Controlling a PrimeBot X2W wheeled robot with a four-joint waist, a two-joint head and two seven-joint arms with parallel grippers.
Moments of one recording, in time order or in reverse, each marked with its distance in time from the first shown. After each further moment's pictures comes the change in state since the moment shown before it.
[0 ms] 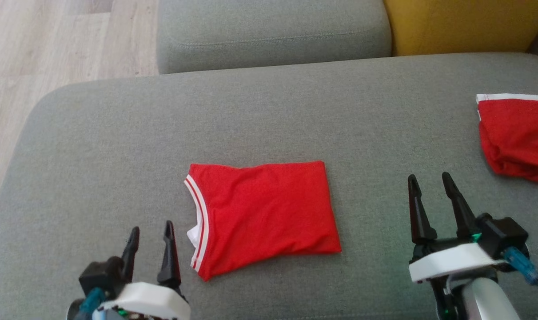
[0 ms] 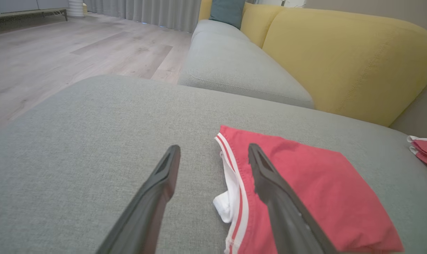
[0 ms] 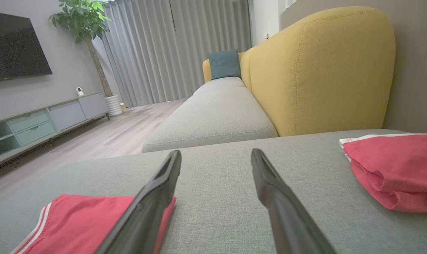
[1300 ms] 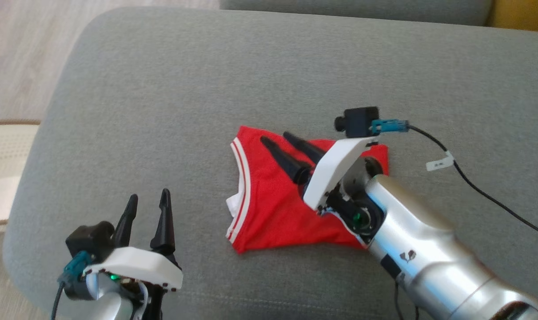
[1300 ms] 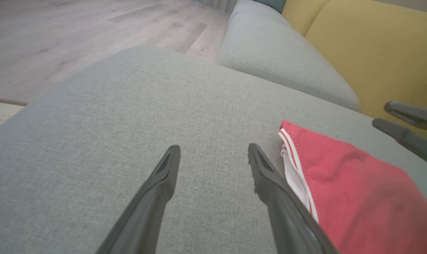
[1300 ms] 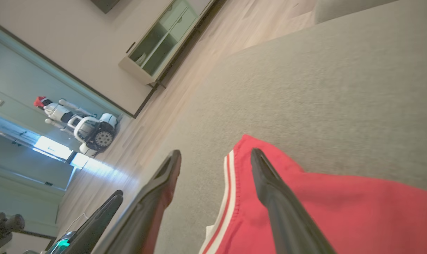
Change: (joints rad) left arm -0.141 0.062 -0.045 0.040 -0.140 -0.038 0.017; right arm -0.624 -0.022 0.746 0.374 0.875 0.000 0.412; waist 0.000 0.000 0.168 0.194
